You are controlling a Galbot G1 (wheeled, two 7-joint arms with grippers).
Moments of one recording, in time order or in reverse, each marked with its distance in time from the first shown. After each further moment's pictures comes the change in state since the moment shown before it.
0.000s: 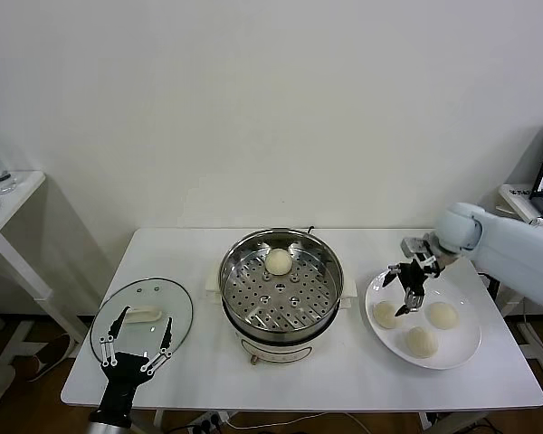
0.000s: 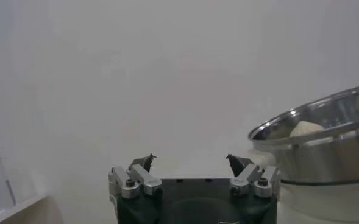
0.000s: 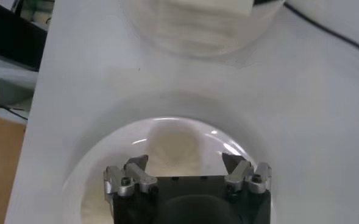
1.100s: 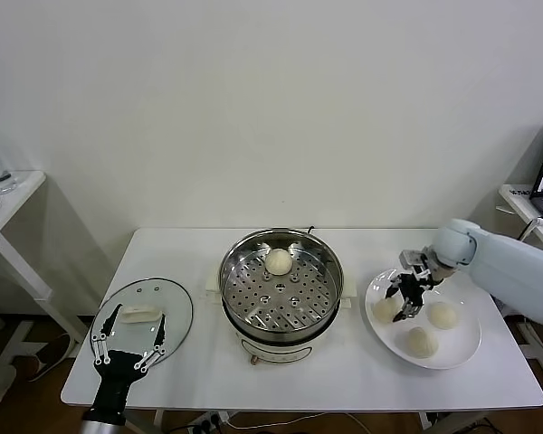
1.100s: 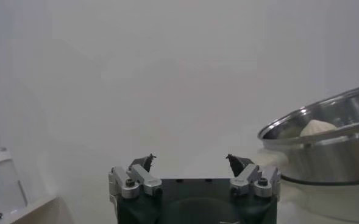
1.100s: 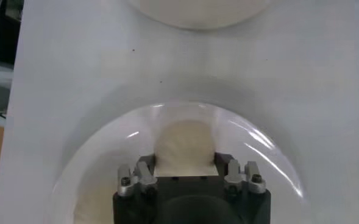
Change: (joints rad) left arm 0.004 0.002 -0.021 -0.023 -0.005 0.003 -0.006; right arm 0.043 0.025 0.038 -0.027 -0.030 0.005 -0.044
